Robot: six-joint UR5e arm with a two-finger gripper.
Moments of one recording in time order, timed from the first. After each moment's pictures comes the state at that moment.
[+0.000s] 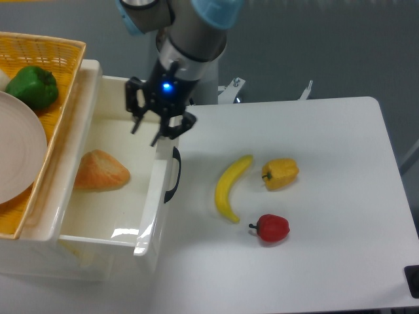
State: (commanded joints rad) arm 2.51 -1.61 -1.56 -1.42 1.02 0.81
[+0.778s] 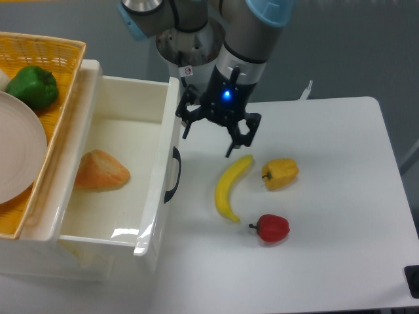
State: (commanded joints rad) arm 2.56 -1.67 -1.55 -1.35 1.23 0.82
